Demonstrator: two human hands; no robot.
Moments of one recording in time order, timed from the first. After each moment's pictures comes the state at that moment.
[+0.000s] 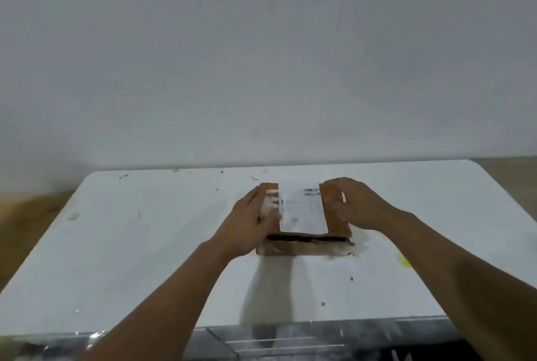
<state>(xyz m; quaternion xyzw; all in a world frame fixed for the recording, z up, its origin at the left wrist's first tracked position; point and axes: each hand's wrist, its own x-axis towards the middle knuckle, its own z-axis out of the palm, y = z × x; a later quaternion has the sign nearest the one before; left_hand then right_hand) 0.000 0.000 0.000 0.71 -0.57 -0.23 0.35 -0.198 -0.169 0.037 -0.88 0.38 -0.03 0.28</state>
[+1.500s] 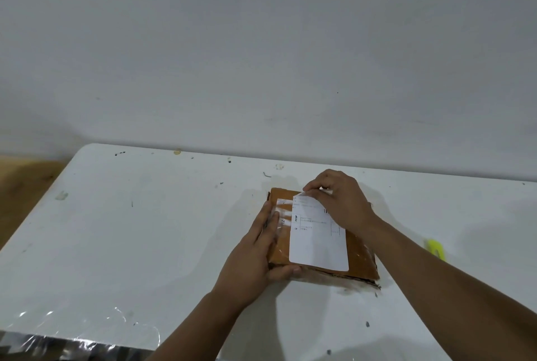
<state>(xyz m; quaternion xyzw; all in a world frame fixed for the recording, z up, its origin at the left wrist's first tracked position) -0.003 -0.012 -0.071 0.77 -0.54 -0.20 0.27 -0.101 -0.225 -0.030 -0.88 0.29 -0.13 0.35</state>
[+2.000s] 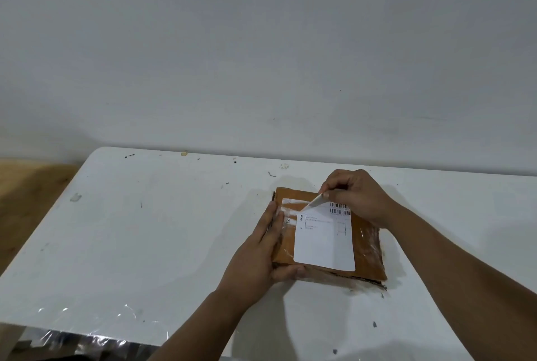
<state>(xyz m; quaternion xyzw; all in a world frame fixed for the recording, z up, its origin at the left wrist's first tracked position) -0.004 -0.010 -0.068 0.78 -0.53 -0.22 0.26 -0.118 -0.243 -0.013 -0.80 0.29 -0.08 0.52</state>
